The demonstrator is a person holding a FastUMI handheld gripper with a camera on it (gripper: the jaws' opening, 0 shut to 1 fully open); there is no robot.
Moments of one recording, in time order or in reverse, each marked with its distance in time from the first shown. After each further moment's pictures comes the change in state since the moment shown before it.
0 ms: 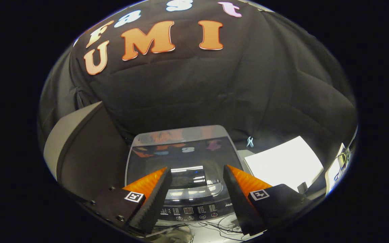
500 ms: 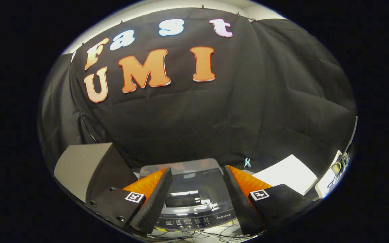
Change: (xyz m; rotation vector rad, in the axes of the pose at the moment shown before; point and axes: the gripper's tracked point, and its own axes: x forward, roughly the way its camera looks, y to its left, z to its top) arm -0.083 -0.018 0.124 0.025 -0.227 0.005
